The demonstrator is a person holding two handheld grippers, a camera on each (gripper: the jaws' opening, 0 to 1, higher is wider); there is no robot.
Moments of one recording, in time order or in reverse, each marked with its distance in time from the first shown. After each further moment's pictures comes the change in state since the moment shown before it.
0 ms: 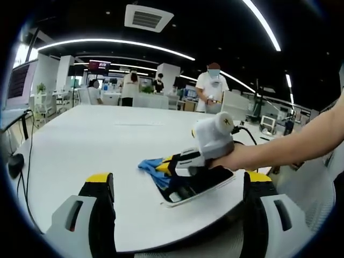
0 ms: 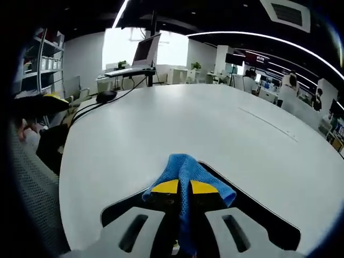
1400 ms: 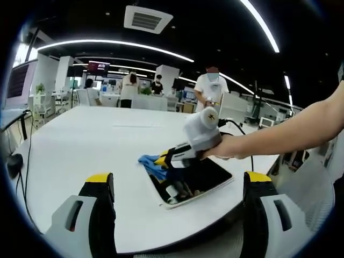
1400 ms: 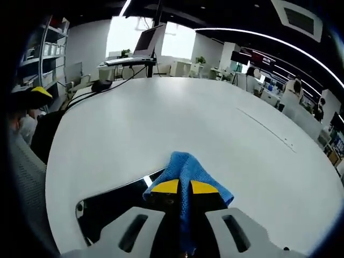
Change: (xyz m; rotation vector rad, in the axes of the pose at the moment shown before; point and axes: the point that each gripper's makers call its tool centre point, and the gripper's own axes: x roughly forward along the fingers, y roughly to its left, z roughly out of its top) left arm -0.001 -0.003 0.002 -0.003 -0.017 -0.011; right arm 0.006 -0.030 0.000 -0.102 0.069 -0.006
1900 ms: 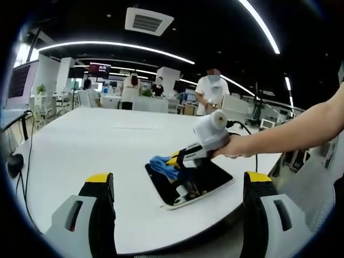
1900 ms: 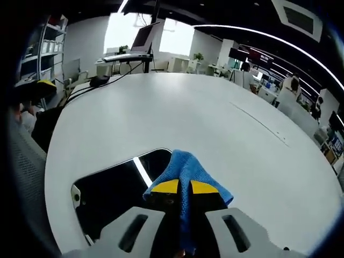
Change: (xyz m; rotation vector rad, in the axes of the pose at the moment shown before) left arm 0.000 0.001 0.002 -0.001 -0.017 0.008; right arm -0.019 -0.019 -0.020 0.005 0.034 -0.024
